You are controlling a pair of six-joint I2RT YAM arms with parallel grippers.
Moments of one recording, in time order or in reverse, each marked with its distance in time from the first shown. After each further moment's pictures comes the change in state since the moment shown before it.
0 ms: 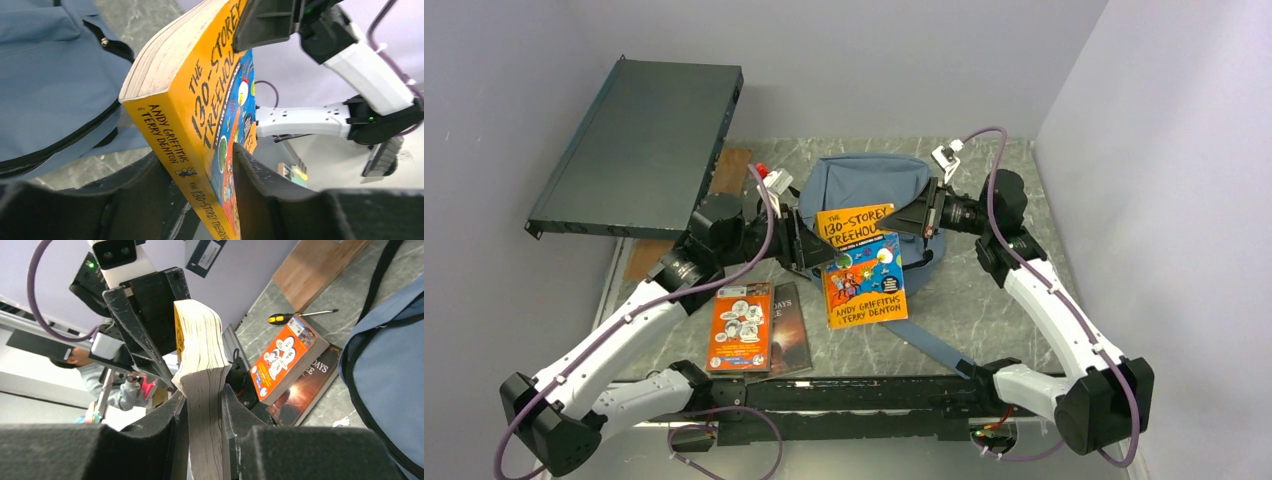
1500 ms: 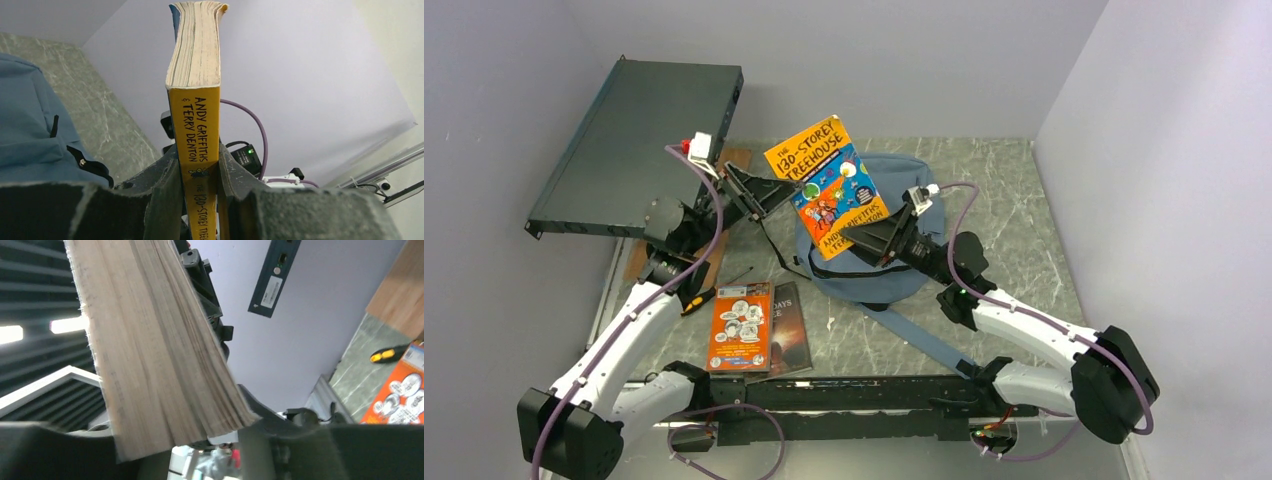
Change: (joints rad) left arm 0.296 -0.011 -0.147 0.701 0.032 -0.463; right arm 0.392 0.031 -0.357 0.750 0.566 0.597
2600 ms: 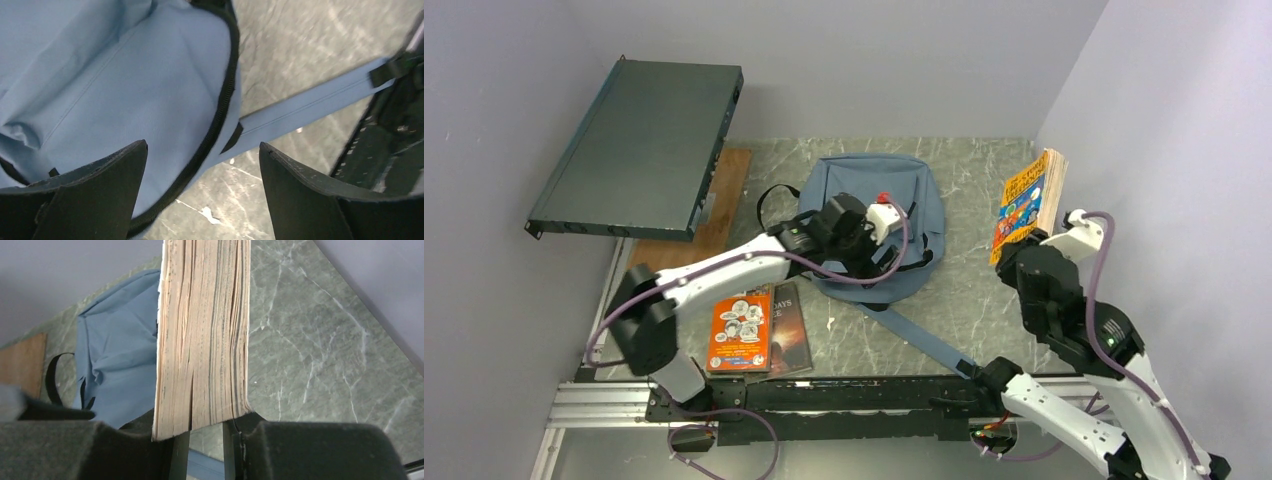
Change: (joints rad) left arm -0.571 0.565 0.438 -0.851 -0.432 1.142; right arm -0.012 -0.484 0.555 -1.874 1.286 -0.768
